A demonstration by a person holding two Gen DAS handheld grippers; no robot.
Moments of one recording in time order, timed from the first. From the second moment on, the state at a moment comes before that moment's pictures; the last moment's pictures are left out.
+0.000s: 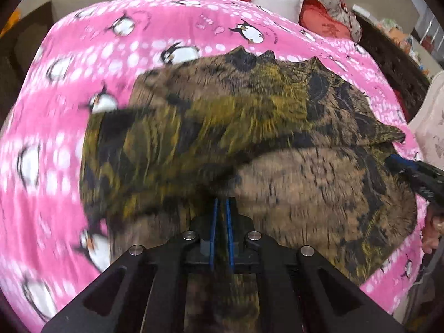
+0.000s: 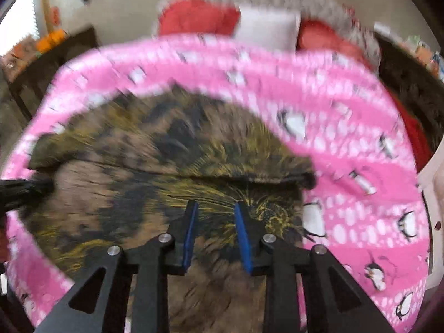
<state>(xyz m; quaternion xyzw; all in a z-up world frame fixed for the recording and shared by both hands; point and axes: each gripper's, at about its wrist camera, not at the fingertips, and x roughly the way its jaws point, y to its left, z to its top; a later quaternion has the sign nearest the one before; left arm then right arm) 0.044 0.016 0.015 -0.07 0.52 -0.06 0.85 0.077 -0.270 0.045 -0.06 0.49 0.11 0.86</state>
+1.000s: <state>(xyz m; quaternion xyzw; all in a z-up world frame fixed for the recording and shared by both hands) 0.147 0.037 -0.003 -0.18 0.41 -0.07 0.89 0.170 -0.234 0.013 -0.10 0.39 0.03 0.92</state>
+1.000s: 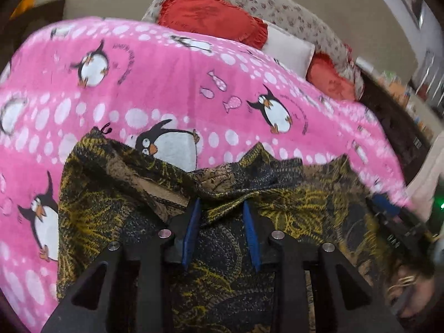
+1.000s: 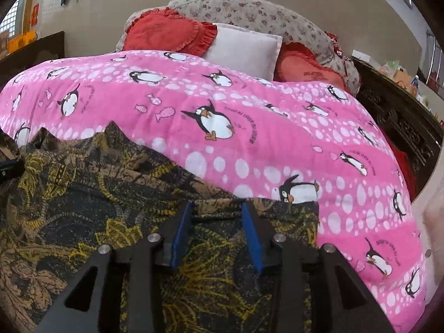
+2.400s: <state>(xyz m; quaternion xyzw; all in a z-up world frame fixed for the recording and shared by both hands) 0.158 0.064 0.029 -0.13 0.43 0.03 0.89 0.174 -0.239 0.010 -0.08 0.39 0.03 0.92</state>
